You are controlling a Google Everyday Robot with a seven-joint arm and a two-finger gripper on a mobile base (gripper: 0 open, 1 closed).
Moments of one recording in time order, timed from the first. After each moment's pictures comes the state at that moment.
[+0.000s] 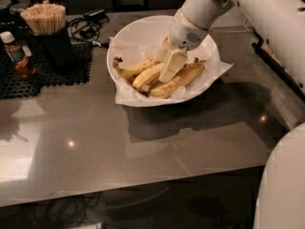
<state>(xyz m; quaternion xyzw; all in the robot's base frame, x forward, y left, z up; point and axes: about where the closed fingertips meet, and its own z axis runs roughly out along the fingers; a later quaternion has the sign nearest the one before) 0.623 -0.029 0.882 -0.73 0.65 0.14 0.19</state>
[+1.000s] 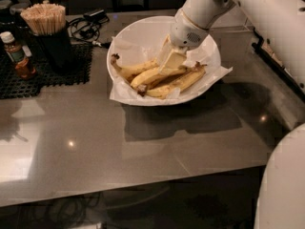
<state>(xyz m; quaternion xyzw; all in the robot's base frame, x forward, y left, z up) 0.623 -0.029 0.882 -0.73 0.65 0.14 0.19</state>
